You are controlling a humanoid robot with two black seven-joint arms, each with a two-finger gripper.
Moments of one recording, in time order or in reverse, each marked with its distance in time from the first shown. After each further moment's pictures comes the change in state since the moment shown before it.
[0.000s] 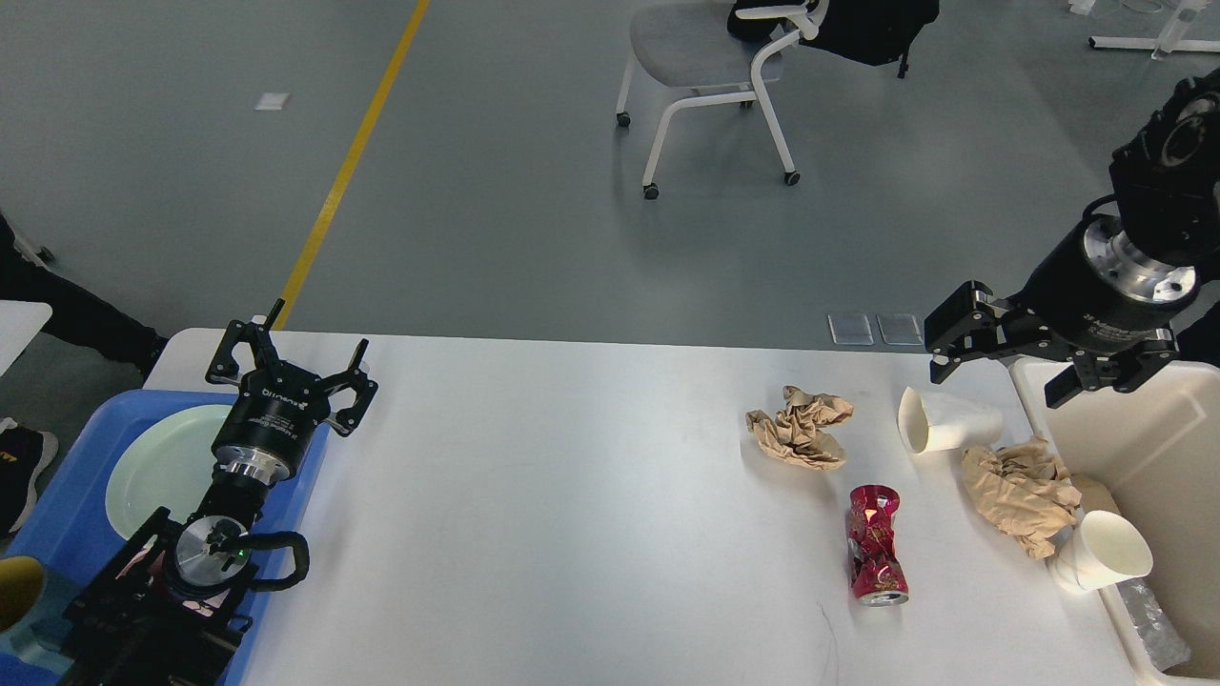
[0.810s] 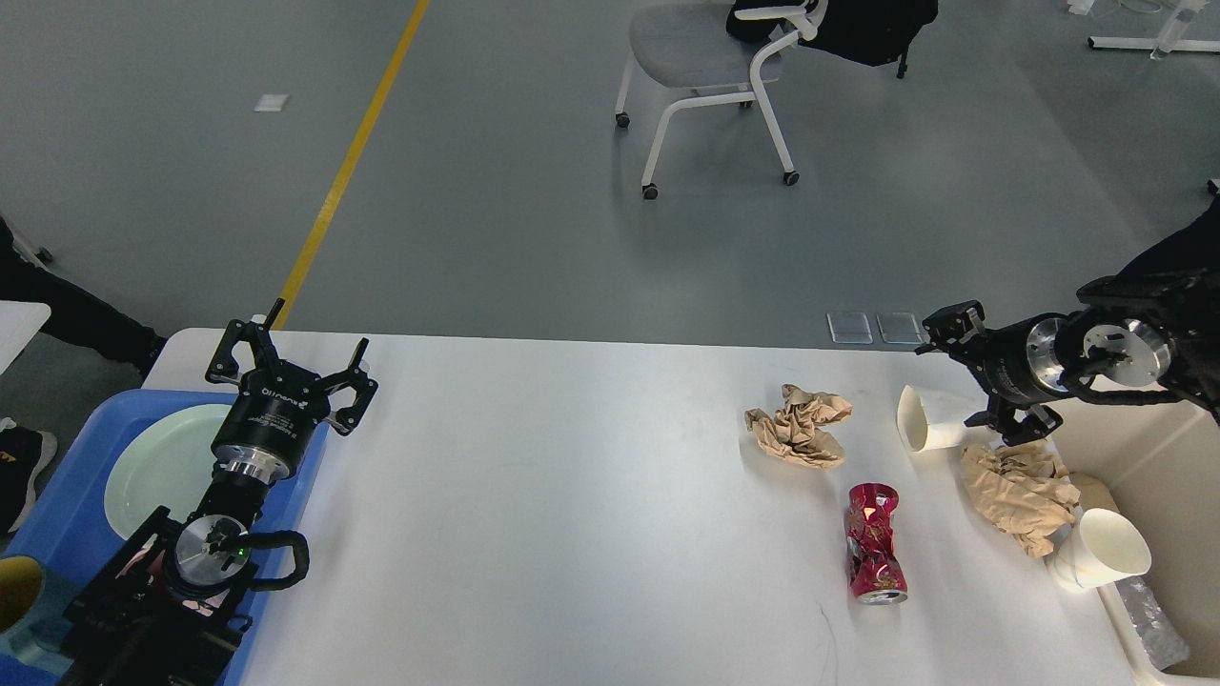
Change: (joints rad) left arm 0.000 0.000 0.000 0.000 0.000 0.000 0.000; right arm -0.790 -0.002 0.278 -0.631 0.581 -0.330 0.000
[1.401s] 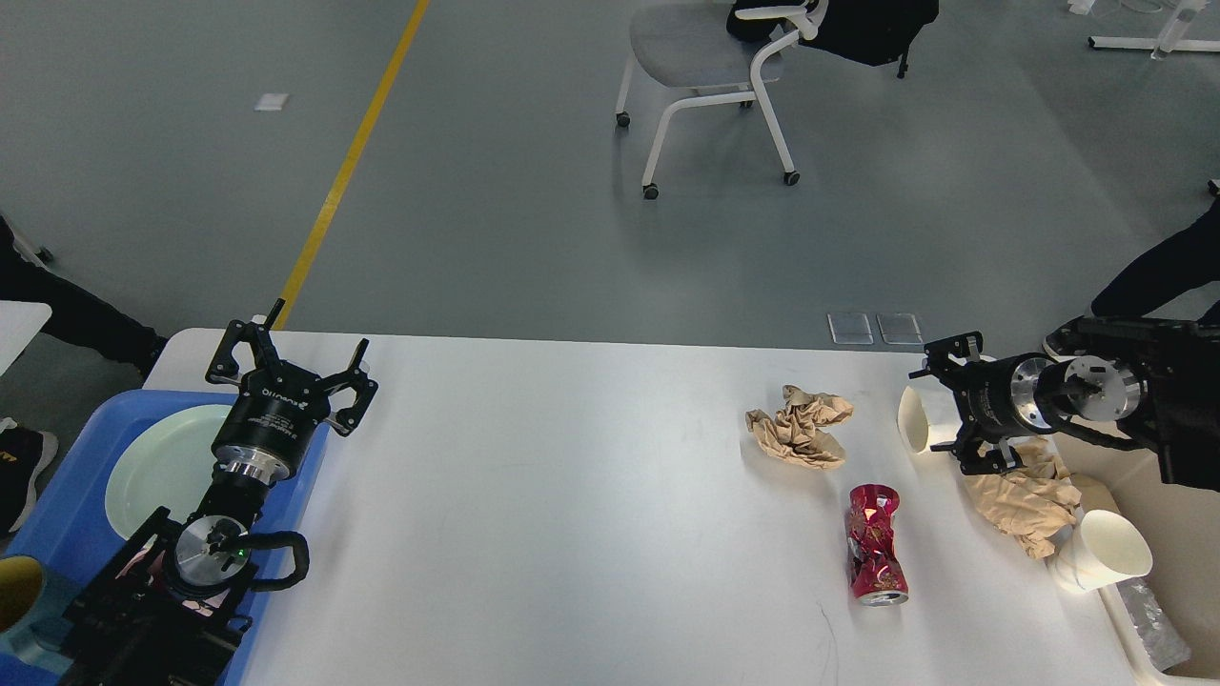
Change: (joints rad) left arm 0.000 0.000 0.000 0.000 0.000 0.000 0.000; right arm -0.151 0.015 0.087 -0.127 0.288 -0.002 -0.084
